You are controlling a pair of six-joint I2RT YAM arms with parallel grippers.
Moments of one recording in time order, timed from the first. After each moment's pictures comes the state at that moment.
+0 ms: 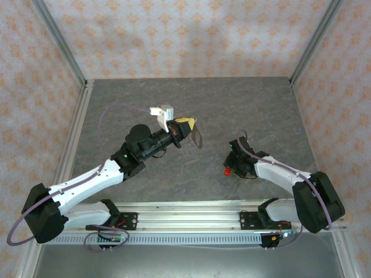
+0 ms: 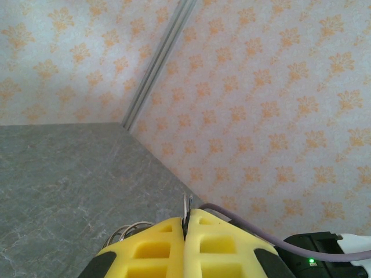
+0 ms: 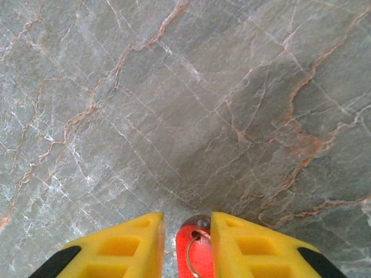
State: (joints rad) left arm -0.75 1.14 0.79 0.40 0.11 -0.52; right arm 0.46 1.27 0.54 -0.39 -0.02 0.97
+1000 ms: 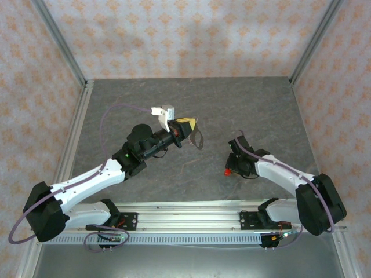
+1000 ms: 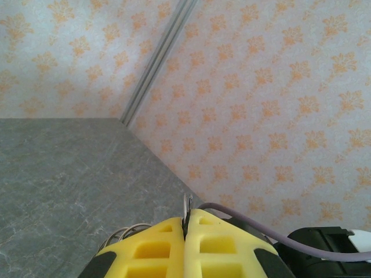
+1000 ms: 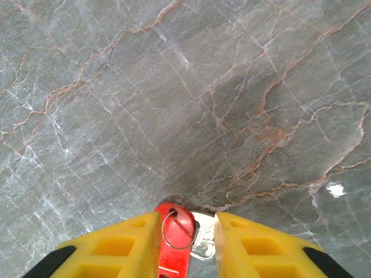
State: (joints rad) left arm -0.75 1.16 0.79 0.41 0.12 -0.54; right arm 0.48 1.24 0.59 -0.55 0.04 0.82
